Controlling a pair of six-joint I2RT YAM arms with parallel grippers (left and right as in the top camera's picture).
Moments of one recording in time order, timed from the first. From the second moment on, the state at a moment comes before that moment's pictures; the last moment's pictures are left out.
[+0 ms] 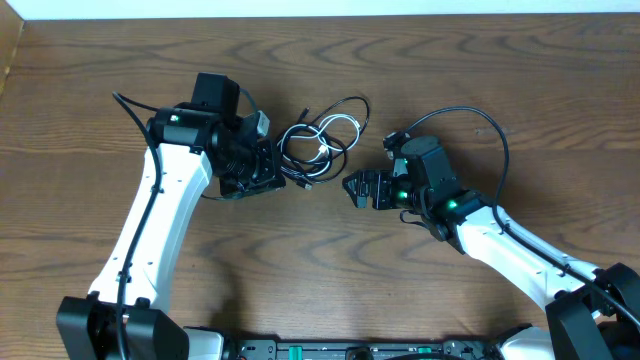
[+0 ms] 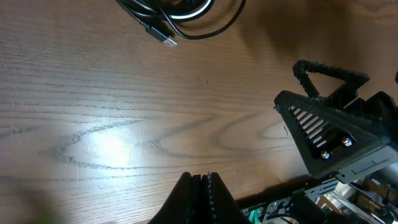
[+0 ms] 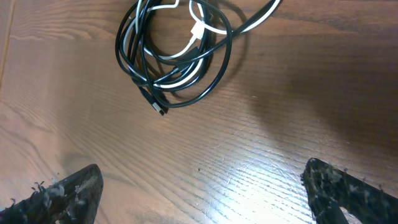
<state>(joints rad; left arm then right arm) -0.15 1.54 1.35 -1.22 0.47 -0.33 0.51 1.52 0.75 -0.02 -0.32 0.57</state>
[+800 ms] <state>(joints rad) -0.17 1.54 1.21 -1.01 0.47 -0.42 0.51 1.52 0.75 -0.02 -0.33 0.57</state>
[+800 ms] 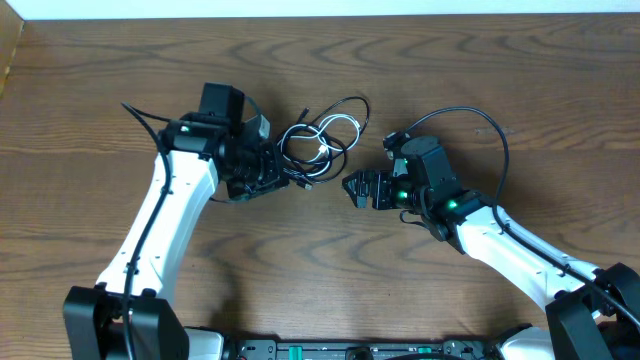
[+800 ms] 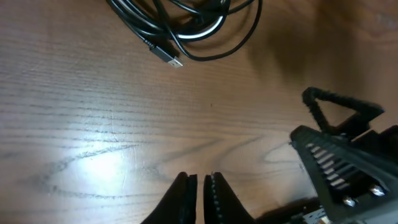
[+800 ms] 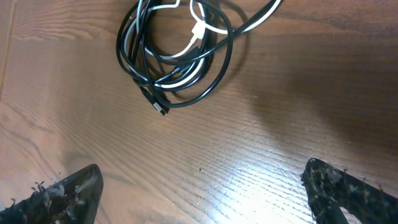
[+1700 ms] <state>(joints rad) -0.33 1.58 1.12 -0.76 0.24 -0.51 0.51 1.52 0.75 -0.02 -0.33 0.57</state>
